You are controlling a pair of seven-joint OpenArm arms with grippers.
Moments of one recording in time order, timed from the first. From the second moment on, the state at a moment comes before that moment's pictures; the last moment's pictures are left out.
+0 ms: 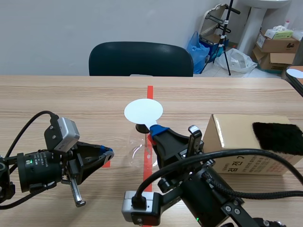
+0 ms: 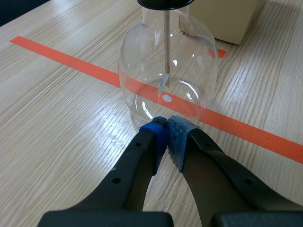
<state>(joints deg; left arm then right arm) 0.4 -25.7 18.6 62.2 13.0 -40.5 -36.3 -17.9 23.0 -37.8 89.9 -86.3 -30.8 -3.5</state>
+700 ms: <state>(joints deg) 0.4 -25.7 18.6 62.2 13.0 -40.5 -36.3 -17.9 23.0 -37.8 89.9 -86.2 -30.8 -25.3</state>
